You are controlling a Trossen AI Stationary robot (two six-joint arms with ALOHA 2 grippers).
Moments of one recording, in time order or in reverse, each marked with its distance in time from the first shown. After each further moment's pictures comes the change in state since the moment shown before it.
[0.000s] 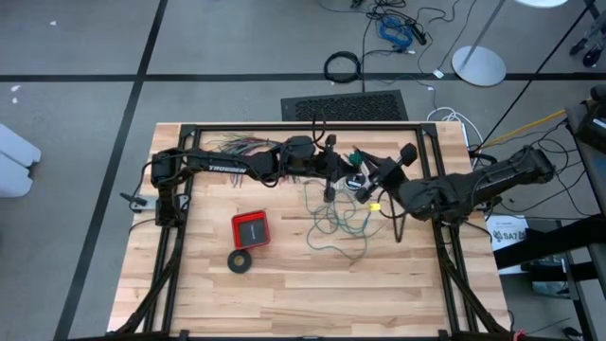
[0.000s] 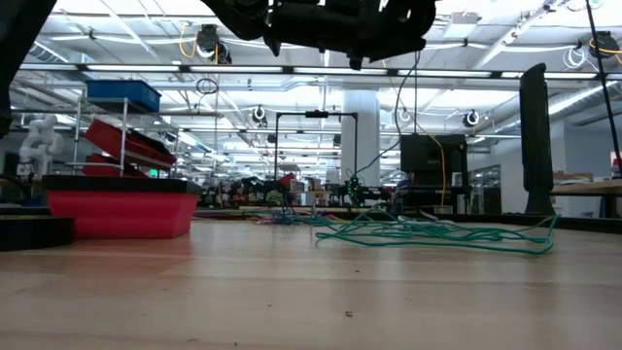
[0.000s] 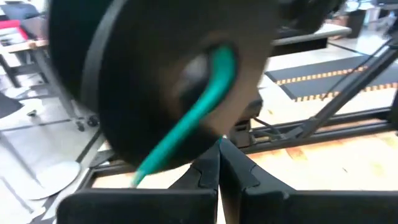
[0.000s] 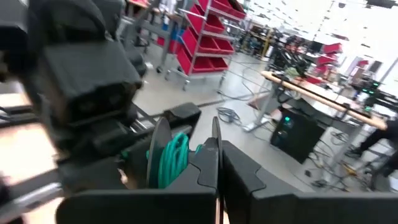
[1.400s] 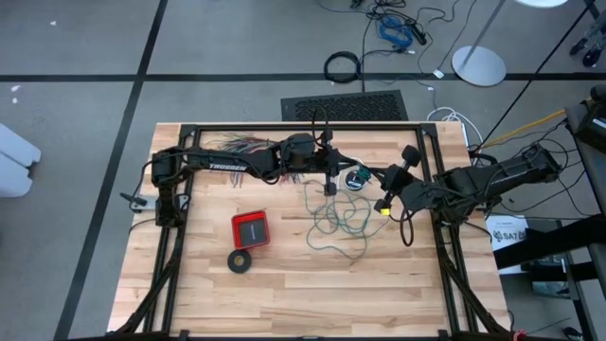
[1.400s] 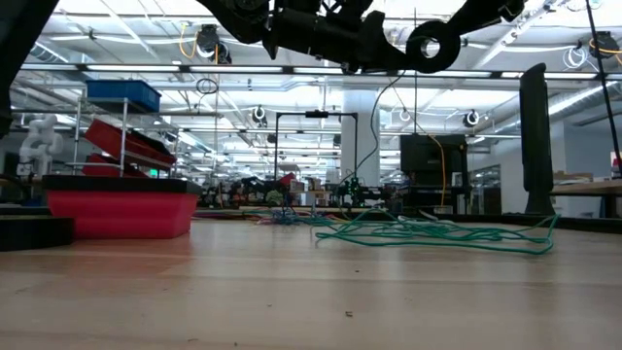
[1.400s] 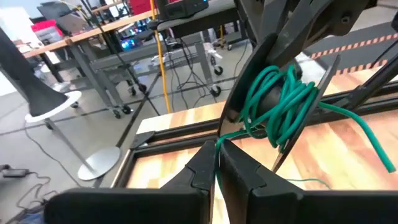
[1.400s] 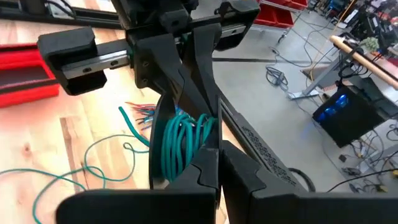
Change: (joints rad) left arm 0.023 0.000 -0.001 -0.045 -0.113 0.114; right arm -0.007 -0.125 0.000 -0.563 -0.302 0.197
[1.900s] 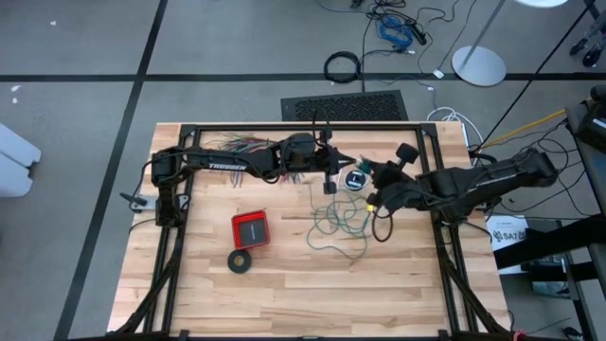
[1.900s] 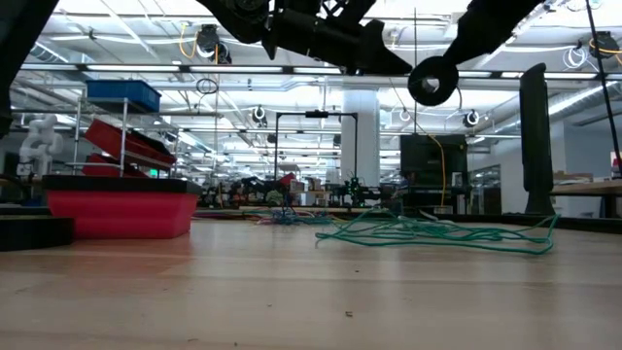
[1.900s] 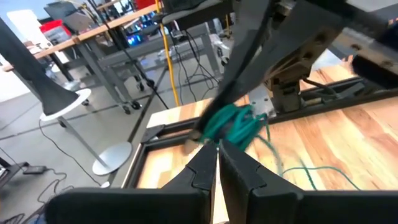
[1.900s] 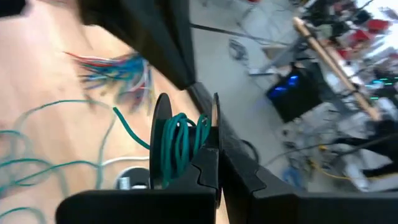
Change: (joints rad) left arm 0.000 0.000 0.002 -0.027 -0.032 0.054; right arm -0.094 0.112 -0.001 -0.089 0.096 -0.030
